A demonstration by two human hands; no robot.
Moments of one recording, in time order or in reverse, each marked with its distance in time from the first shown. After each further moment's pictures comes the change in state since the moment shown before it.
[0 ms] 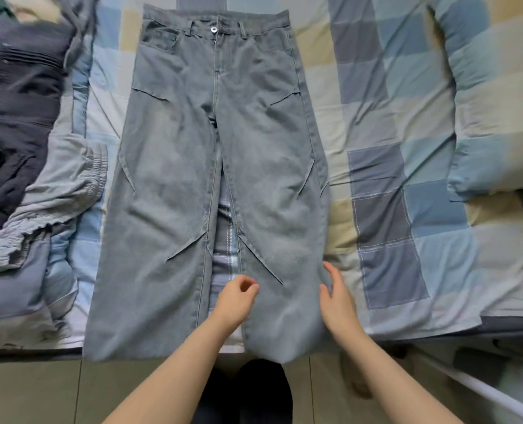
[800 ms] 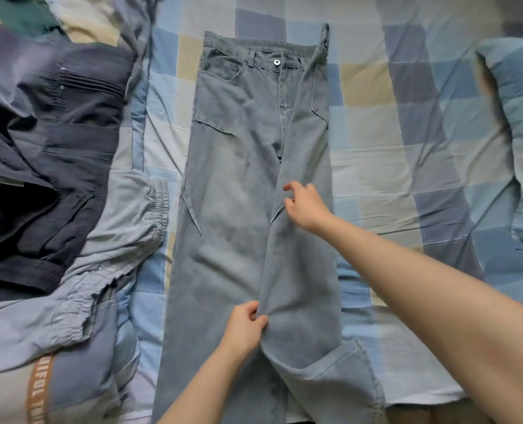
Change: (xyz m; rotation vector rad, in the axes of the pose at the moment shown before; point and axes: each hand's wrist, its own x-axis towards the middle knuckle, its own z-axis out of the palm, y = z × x) left_hand 0.075 -0.032 -0.171 -0.194 -0.098 0.055; right_hand 0.167 -0.302 0.146 -0.496 -0.106 -0.265
